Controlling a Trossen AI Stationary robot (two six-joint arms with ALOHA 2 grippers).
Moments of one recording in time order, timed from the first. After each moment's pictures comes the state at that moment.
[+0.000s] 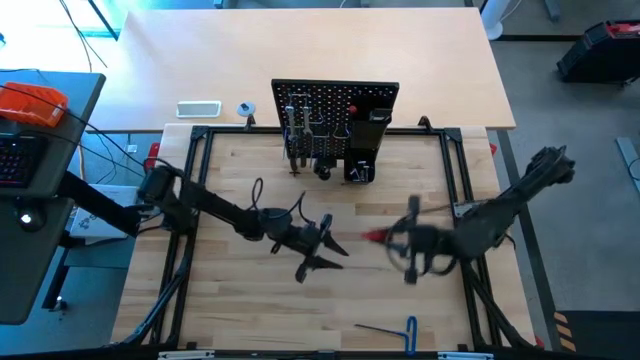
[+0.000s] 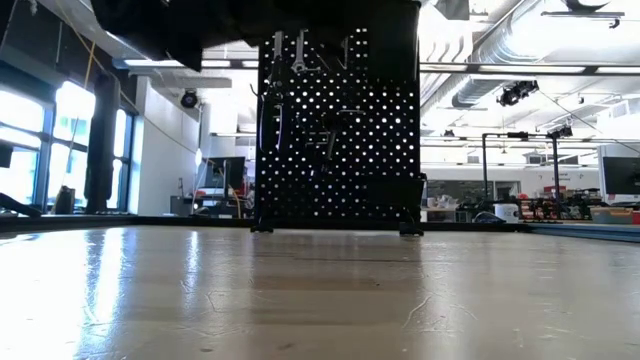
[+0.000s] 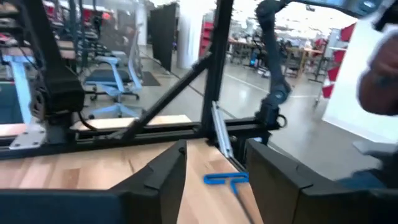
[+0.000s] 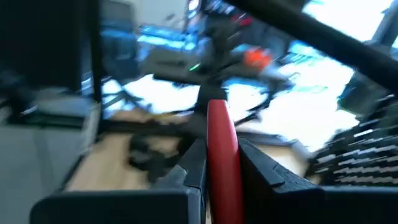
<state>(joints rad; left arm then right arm) -0.22 1.80 0.88 0.96 0.20 -0.09 0.65 1.17 1.05 -0.03 0.75 -0.05</state>
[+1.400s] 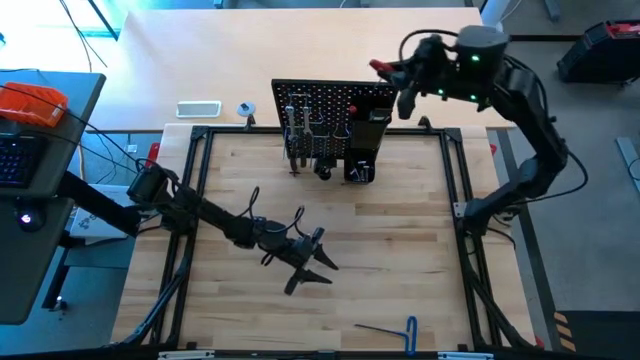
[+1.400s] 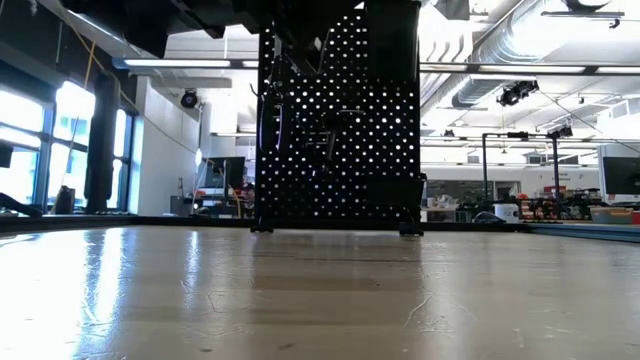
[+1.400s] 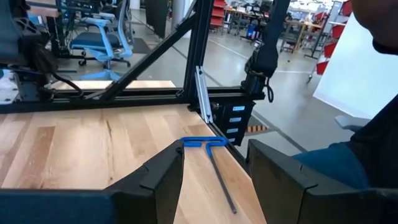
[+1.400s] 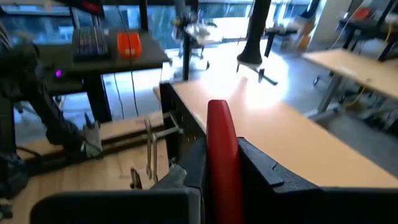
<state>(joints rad) -0.31 1.74 0.84 0.80 0.14 -0.13 -0.44 1.50 2.19 -0.94 0.04 -0.08</state>
